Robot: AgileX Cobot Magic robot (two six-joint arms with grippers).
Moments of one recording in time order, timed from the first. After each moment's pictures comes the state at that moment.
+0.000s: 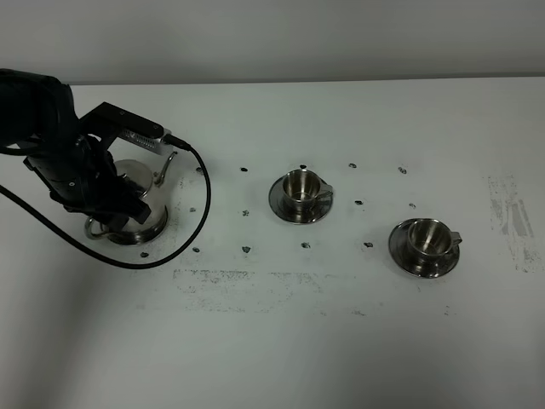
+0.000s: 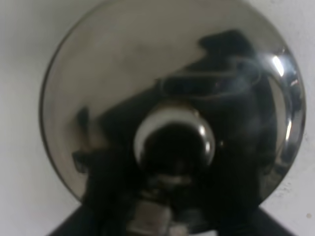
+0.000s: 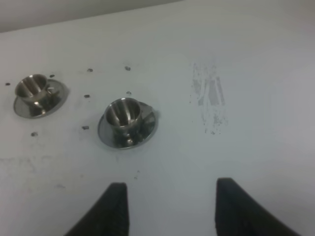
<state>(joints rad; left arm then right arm) -0.21 1.92 -1.25 0.05 0.72 0.26 -0.06 -0.01 -0.52 0.16 1.11 0.00</state>
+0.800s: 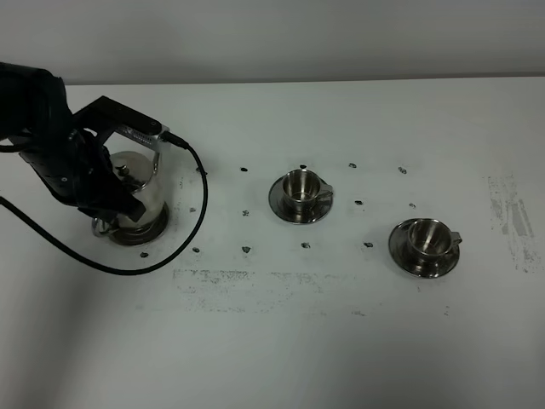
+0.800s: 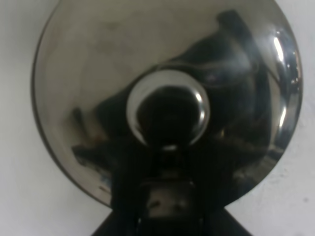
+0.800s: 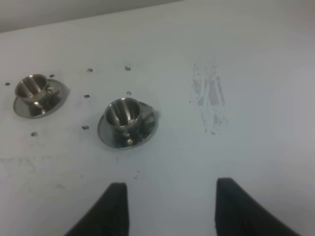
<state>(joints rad) -0.21 1.87 -1.25 0.04 0.74 0.32 -0.06 -0.01 -0.52 0.16 1.11 0.00</state>
